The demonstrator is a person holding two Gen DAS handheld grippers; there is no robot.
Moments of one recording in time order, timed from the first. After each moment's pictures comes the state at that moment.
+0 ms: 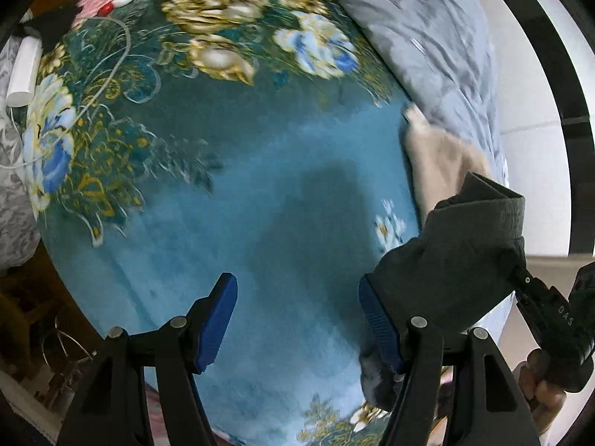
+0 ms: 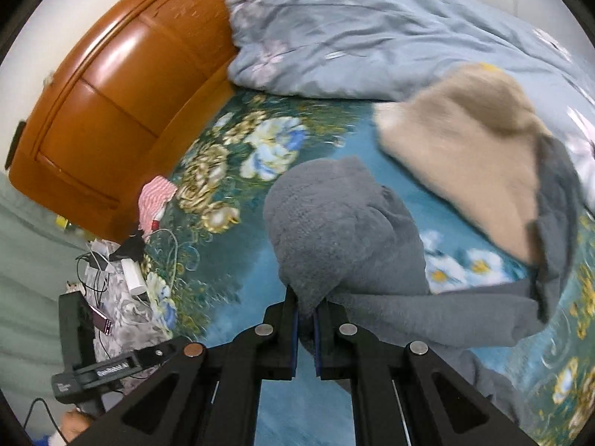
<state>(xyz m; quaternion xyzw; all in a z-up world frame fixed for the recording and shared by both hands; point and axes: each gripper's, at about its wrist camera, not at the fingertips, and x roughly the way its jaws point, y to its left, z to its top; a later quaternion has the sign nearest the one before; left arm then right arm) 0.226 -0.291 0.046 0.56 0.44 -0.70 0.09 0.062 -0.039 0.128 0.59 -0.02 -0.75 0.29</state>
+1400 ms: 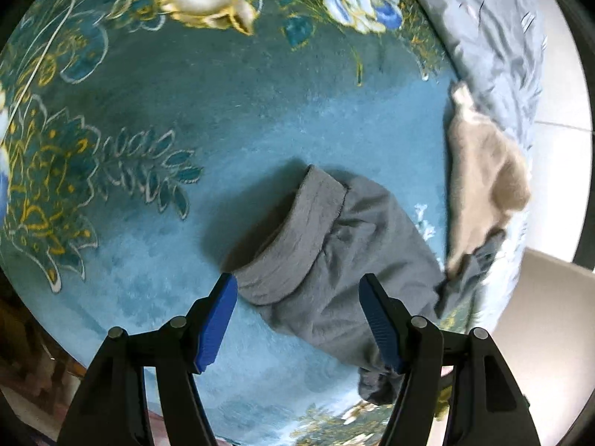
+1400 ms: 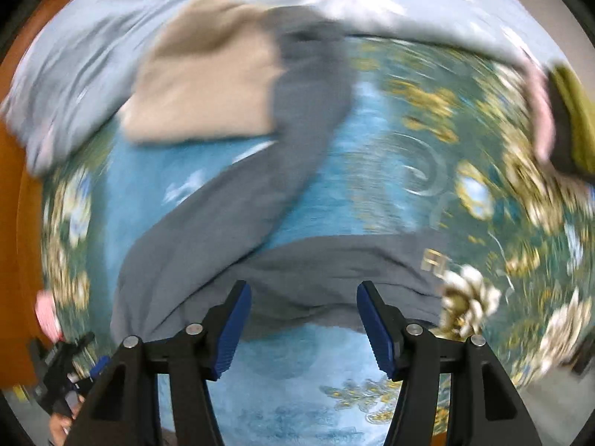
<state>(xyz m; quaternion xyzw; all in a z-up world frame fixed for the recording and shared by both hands) 0.128 -0.292 -0.045 0.65 0.43 -0.62 0.06 0.101 0.194 0.080 0.67 -0.16 -0.72 -0.12</state>
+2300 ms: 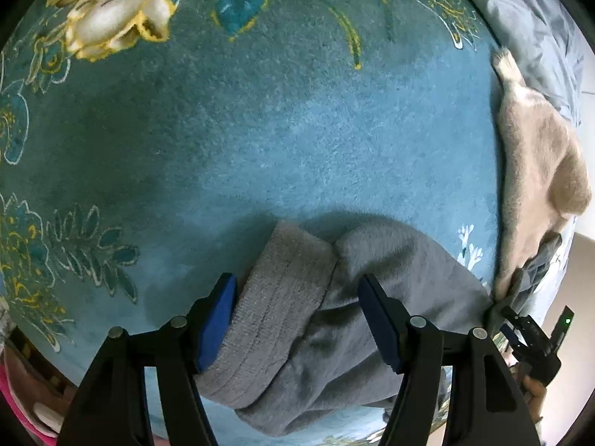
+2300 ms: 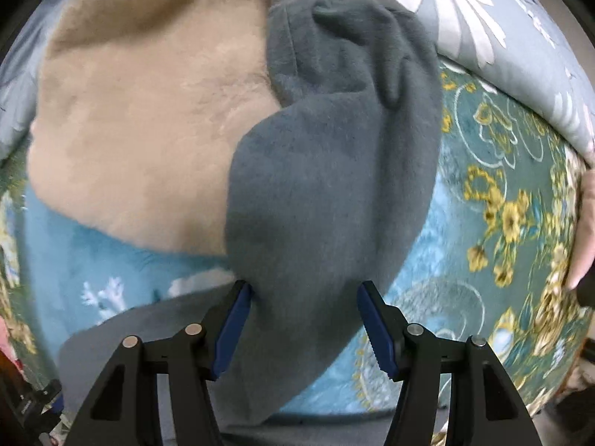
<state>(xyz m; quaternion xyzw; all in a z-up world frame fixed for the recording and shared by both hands) 0.055 -0.260 -0.099 0.71 0.35 -0.61 0.08 -0.094 0.197 -0.068 0.73 -0.03 -0.68 -0.09</state>
